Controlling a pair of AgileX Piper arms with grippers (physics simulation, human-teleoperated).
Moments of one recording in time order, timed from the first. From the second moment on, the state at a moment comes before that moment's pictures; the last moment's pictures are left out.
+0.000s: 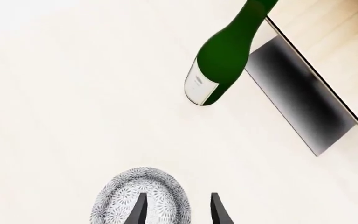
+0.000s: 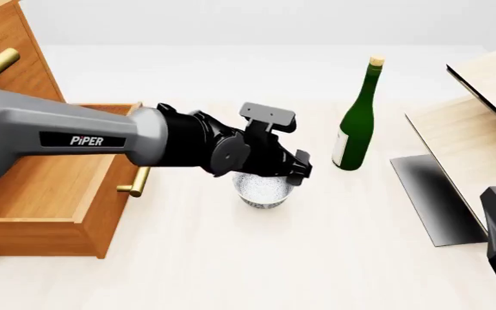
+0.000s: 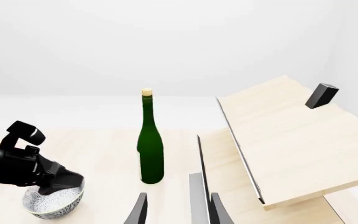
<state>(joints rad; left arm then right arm) -0.79 1.94 -1.25 0.11 -0.24 0.00 0.03 0.00 -0.02 -0.01</state>
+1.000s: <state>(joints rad) -0.82 2.05 -1.23 0.03 -0.32 0.00 0.03 0.00 -0.02 -0.01</state>
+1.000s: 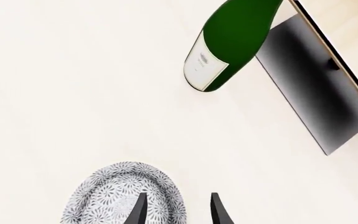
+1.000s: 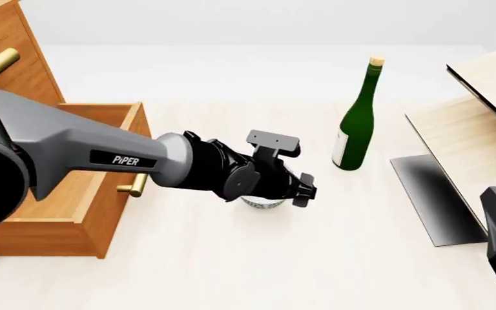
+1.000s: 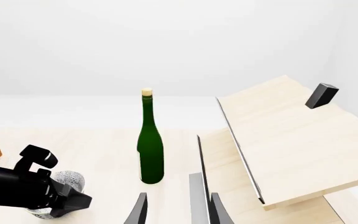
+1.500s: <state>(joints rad) -0.83 2.07 -1.23 0.02 -0.33 0.00 0.03 0.00 -0.02 -0.01</state>
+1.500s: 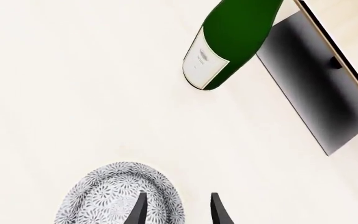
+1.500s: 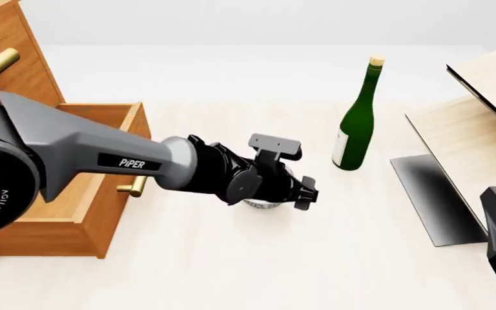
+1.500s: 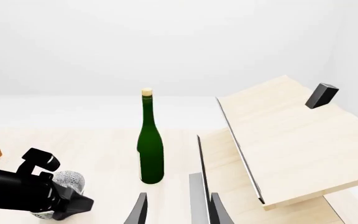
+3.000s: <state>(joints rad) -0.81 2.03 -1.24 -0.01 -0.32 0.00 0.03 0.00 -0.02 -0.01</state>
